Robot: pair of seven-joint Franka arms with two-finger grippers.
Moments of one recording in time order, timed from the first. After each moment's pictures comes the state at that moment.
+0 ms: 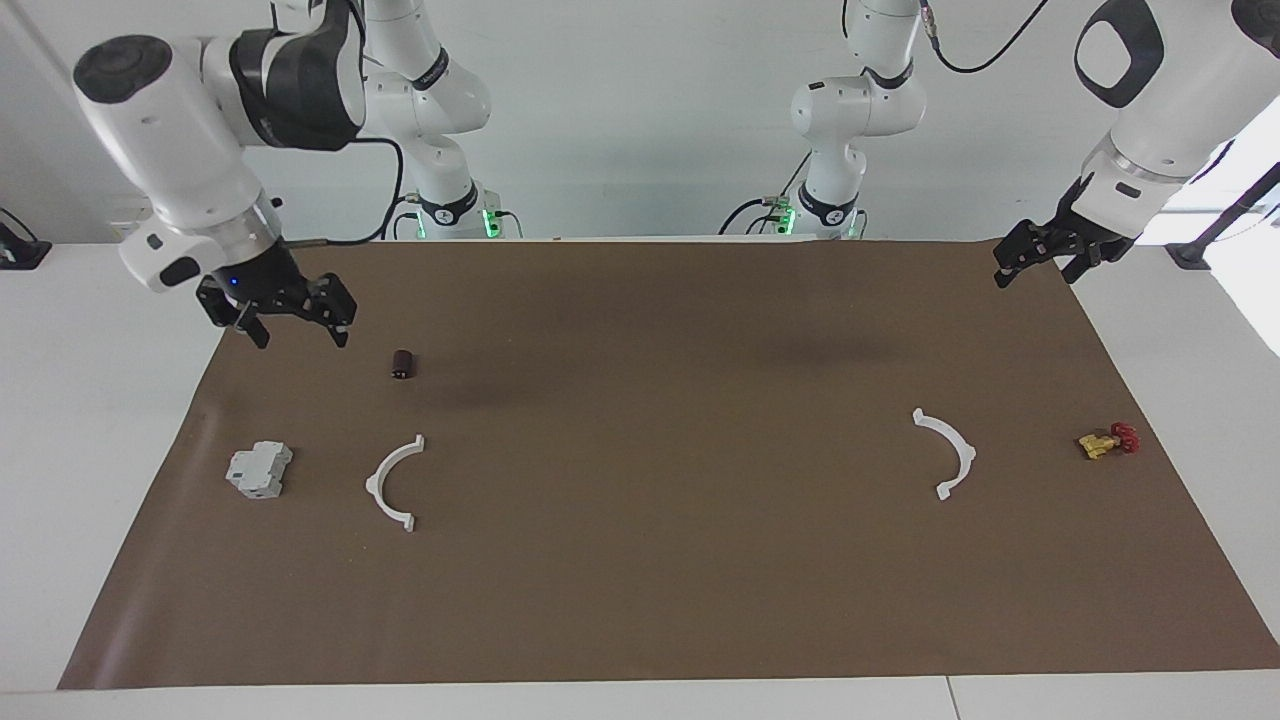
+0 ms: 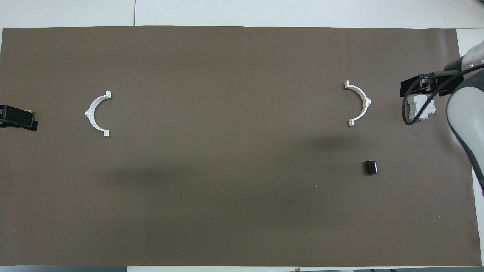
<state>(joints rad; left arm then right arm) 0.01 -0.02 0.04 -1.66 0.00 1.57 0.06 0.04 0.28 -0.06 -1.62 0.01 1.99 -0.07</state>
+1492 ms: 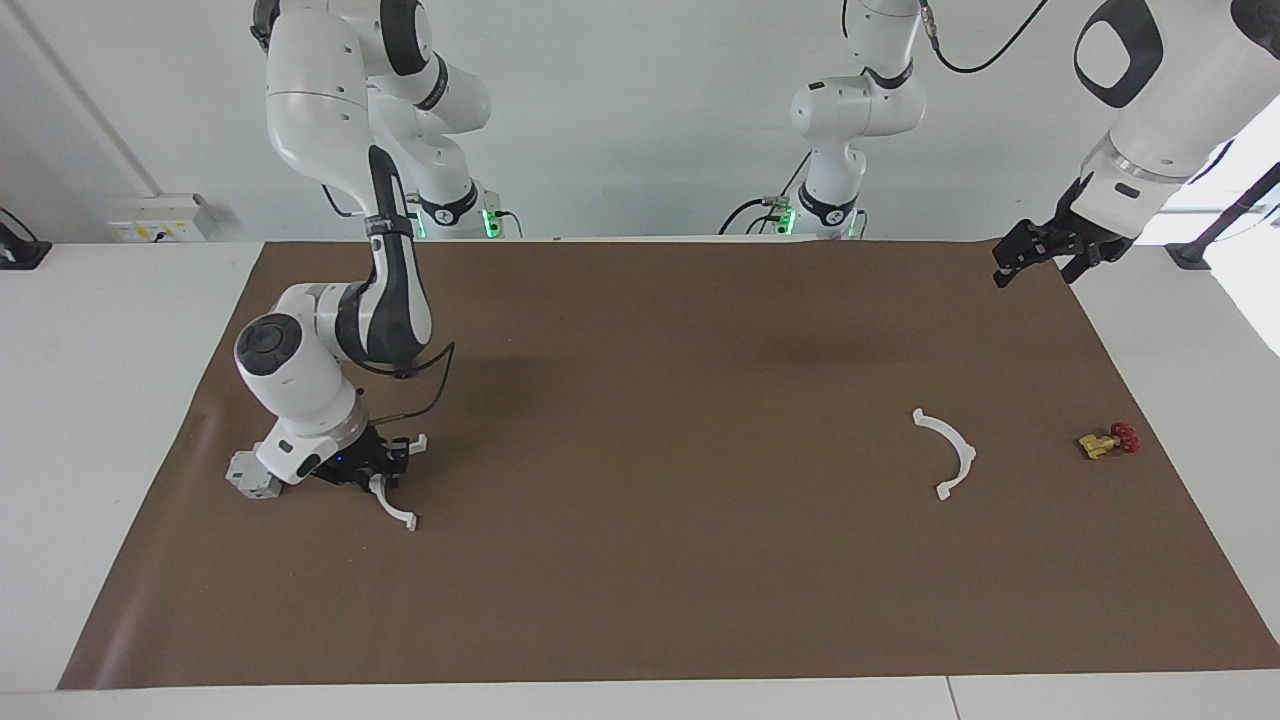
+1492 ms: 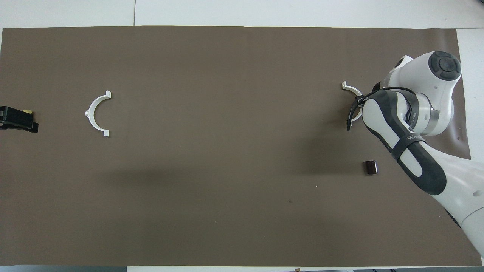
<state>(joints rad) 0.01 -0.03 0.04 -1.66 0.00 1.56 0.06 0.03 0.46 -0.06 -1.81 0.06 2.30 -0.23</state>
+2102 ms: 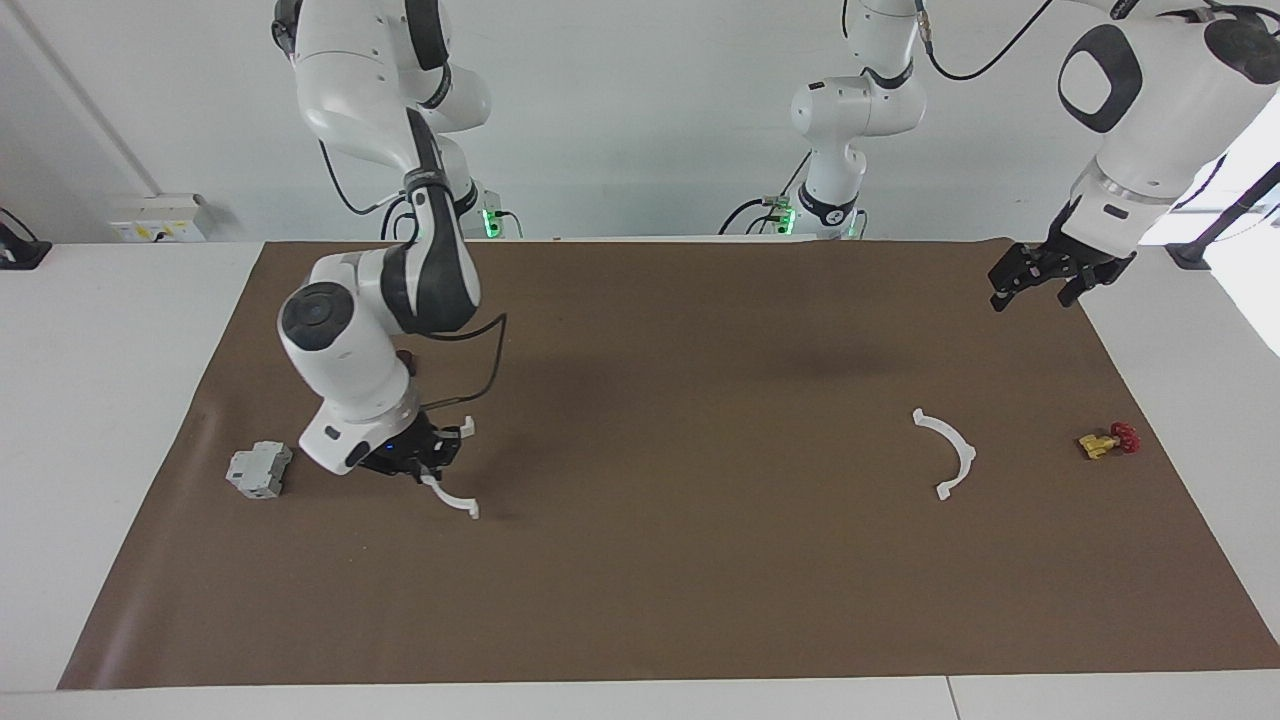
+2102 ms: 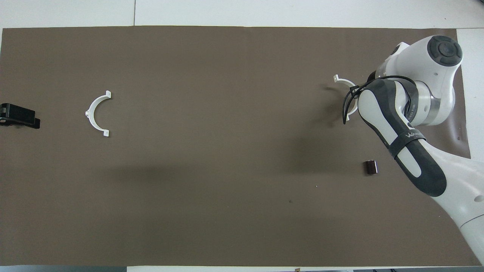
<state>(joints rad) 0.01 -0.02 0.03 -1.83 0.00 1.86 0.06 0.30 0.48 -0.04 -1.50 0.06 2.01 0.15</state>
